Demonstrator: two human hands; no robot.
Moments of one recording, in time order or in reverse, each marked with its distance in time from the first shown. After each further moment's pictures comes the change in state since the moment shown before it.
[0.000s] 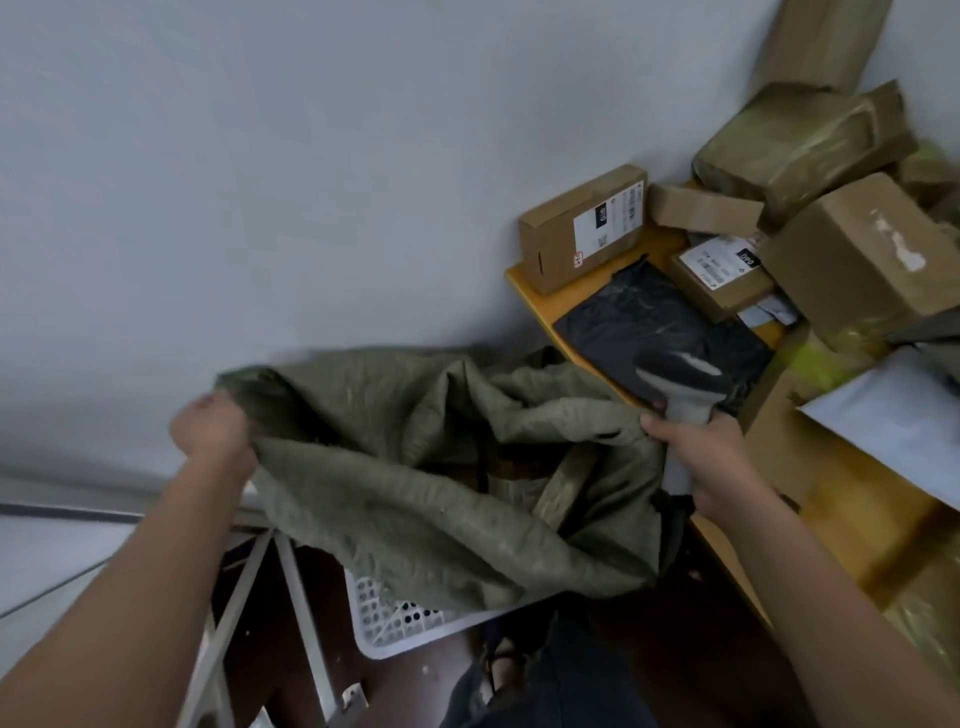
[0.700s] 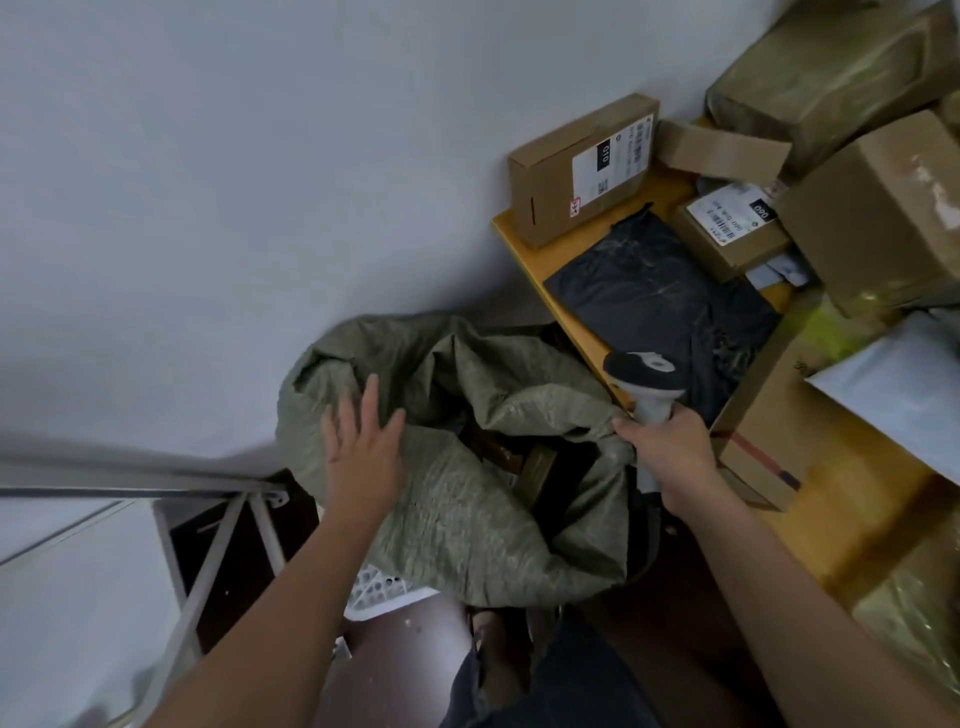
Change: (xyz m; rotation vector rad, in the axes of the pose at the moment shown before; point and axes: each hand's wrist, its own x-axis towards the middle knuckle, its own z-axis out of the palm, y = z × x) left_hand -0.083 -0.132 0.094 1.157 -0.369 1.093; right_hand 0.027 0.047 0.025 -0.250 0.045 0.006
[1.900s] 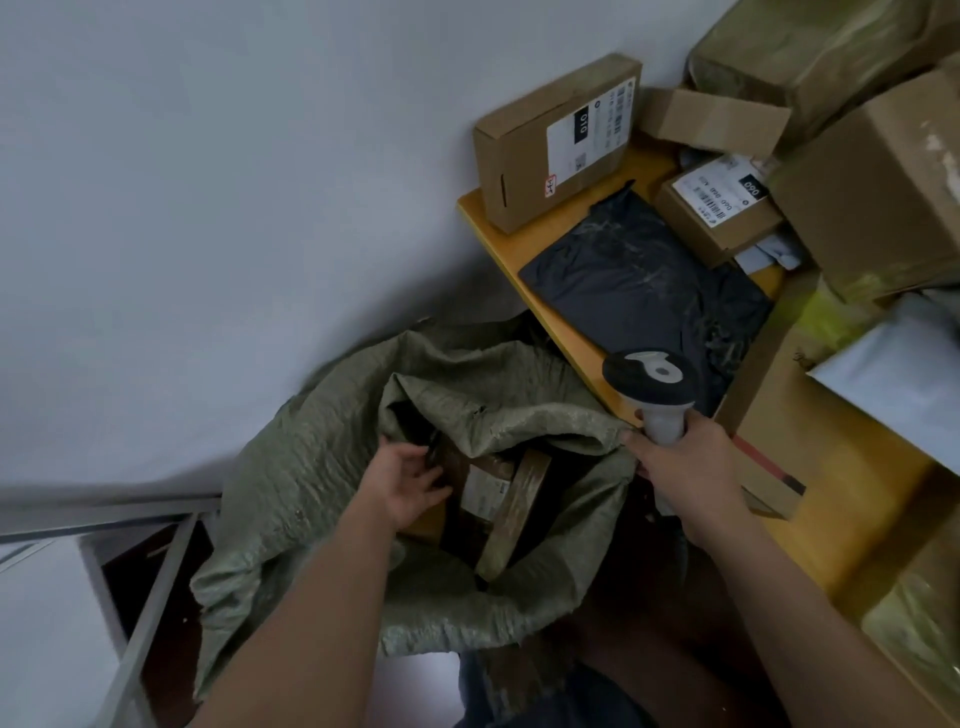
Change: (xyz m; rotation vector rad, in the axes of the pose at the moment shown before) left_hand 0.046 0.056 0.042 -2.033 -0.660 -1.143; right_hand 0.015 0.021 -0.013 -0.207 0.113 -0.152
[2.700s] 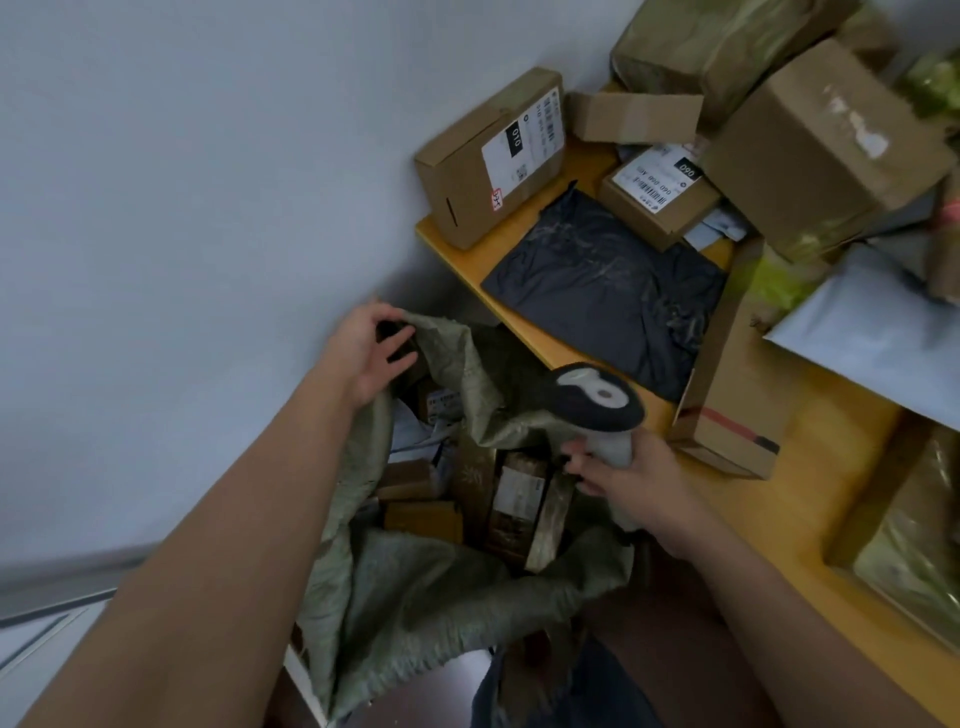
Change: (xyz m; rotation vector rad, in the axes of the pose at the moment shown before) left_hand -0.057 0.119 0.113 0.396 -0.168 0.383; right_hand -0.025 0.015 0.006 0.228 -0.297 0.016
